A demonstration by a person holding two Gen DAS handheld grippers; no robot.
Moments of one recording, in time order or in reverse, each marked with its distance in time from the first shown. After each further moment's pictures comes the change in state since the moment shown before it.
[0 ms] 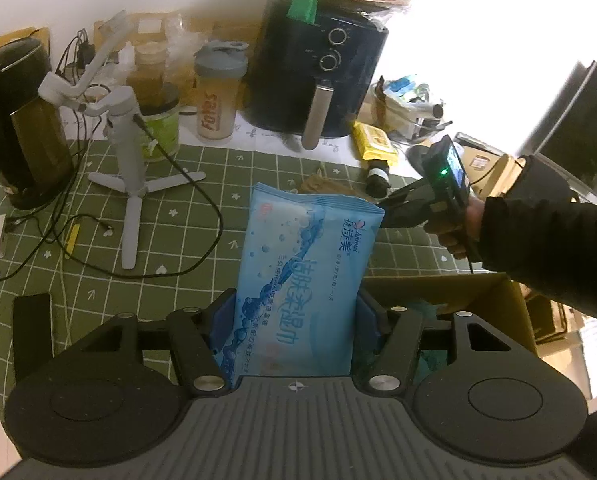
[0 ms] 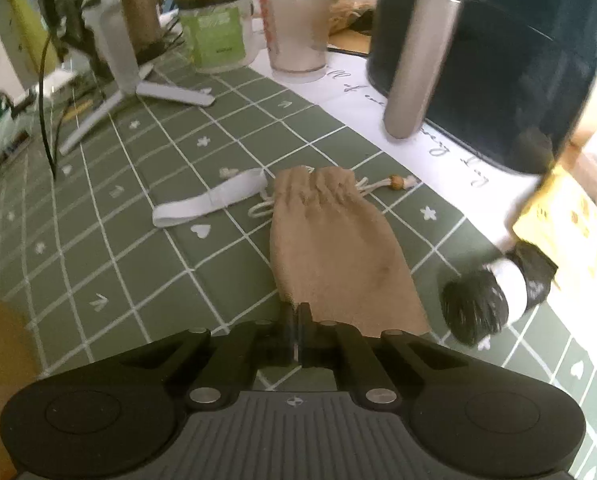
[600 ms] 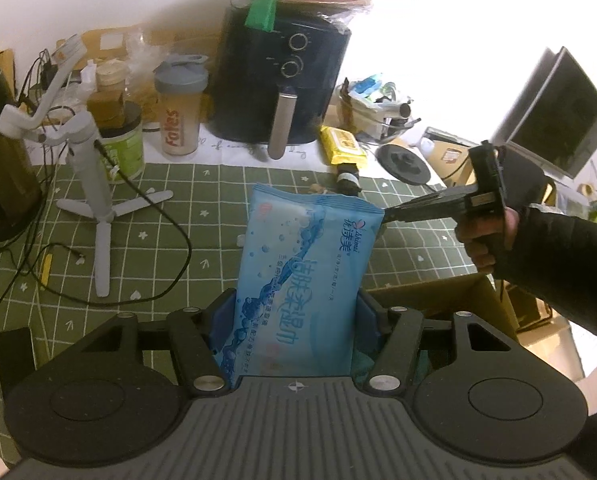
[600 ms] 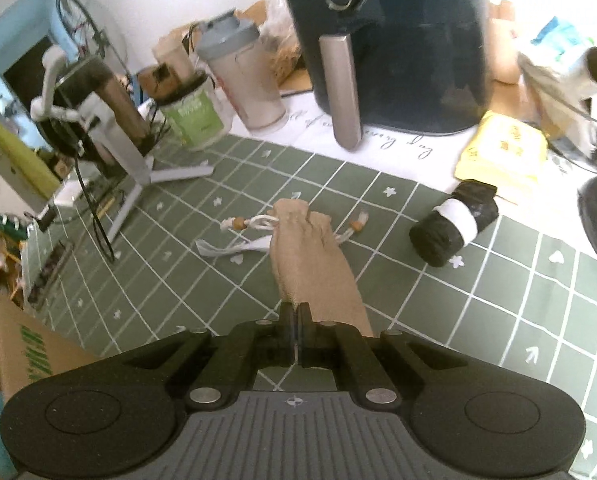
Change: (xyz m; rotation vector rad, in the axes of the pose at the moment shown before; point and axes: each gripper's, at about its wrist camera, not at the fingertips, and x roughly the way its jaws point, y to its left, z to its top) left arm 0.006 -0.011 0.012 0.079 -0.009 -0.075; right arm -0.090 -0.017 -0.036 0.321 -0.142 0.083
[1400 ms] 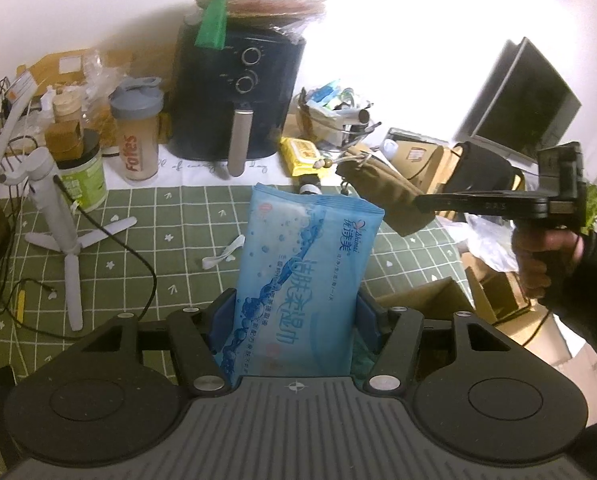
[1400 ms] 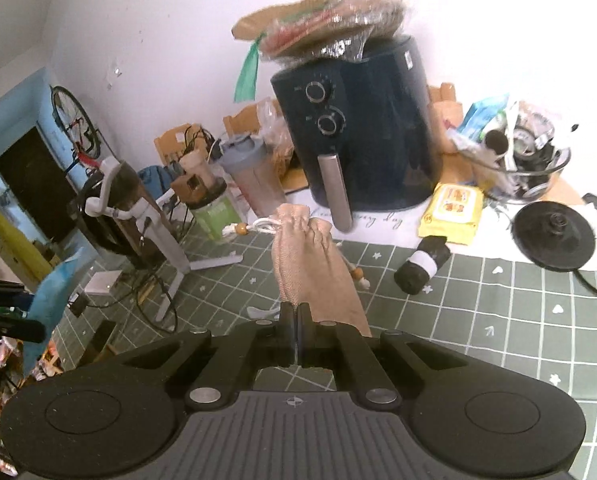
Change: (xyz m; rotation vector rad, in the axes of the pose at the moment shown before) left arm 0.001 -0.013 0.011 0.084 -0.026 -0.094; right arm -0.140 0.055 -0.037 0.111 -0.274 -0.048
